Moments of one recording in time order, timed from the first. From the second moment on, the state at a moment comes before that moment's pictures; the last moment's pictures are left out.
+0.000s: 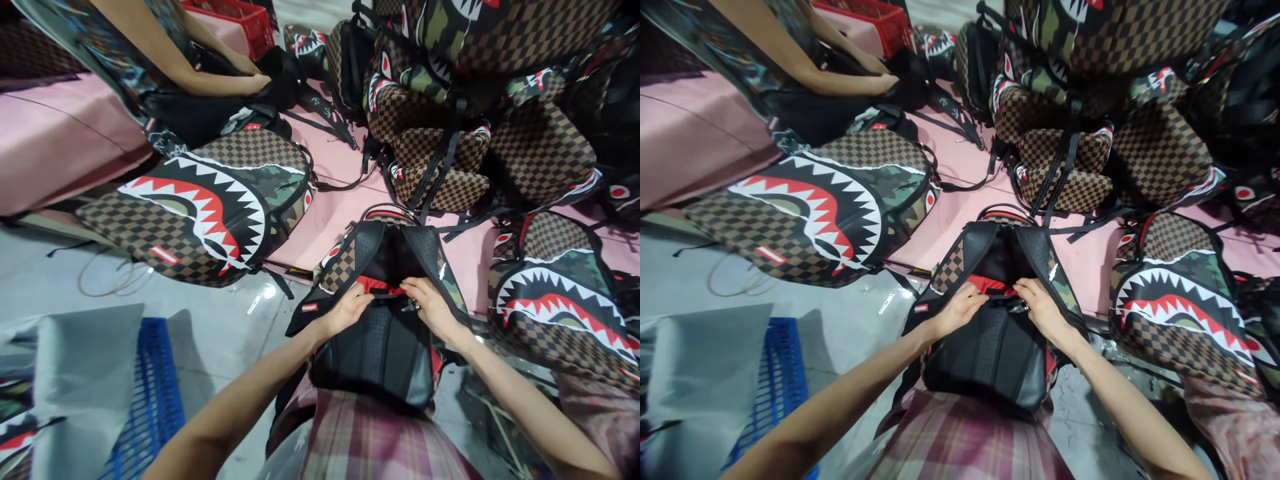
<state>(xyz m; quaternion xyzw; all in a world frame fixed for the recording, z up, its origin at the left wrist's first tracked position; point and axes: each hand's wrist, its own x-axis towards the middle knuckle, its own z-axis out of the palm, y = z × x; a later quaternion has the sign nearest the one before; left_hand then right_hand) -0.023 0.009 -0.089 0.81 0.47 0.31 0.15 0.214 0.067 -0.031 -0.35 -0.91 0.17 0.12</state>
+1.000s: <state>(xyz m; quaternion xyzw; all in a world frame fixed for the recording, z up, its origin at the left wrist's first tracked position) -0.018 0.011 -0.096 0.78 0.47 0.35 0.20 0.167 0.112 -0.033 -0.47 -0.80 0.37 -0.02</state>
